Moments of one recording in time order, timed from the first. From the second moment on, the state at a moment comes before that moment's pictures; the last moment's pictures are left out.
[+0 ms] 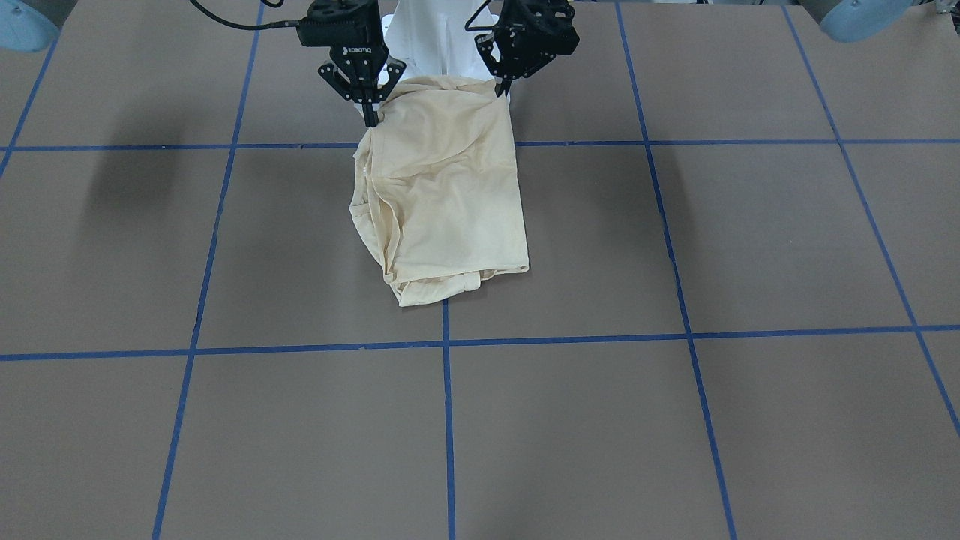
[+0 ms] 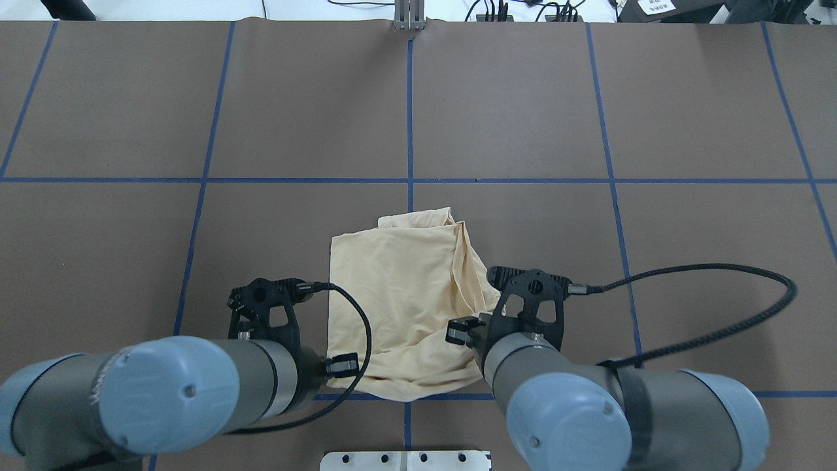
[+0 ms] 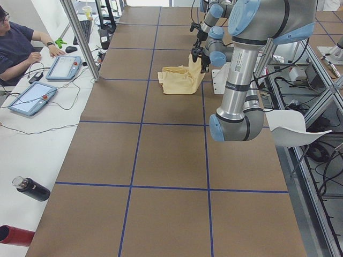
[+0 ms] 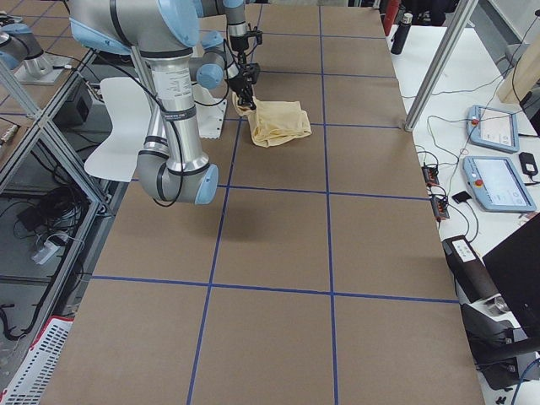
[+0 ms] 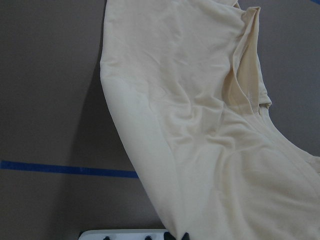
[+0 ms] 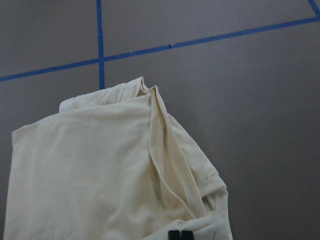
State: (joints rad) left arm -0.22 -2.00 -2.19 -1.52 -1.58 -1.56; right arm 0.16 -1.12 2.17 -1.77 1.23 1.62
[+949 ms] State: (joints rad) left arm -0.44 -2.10 -1.85 -1.68 -1.58 -1.39; right arm 0.34 -1.00 1.85 -1.59 1.27 1.50
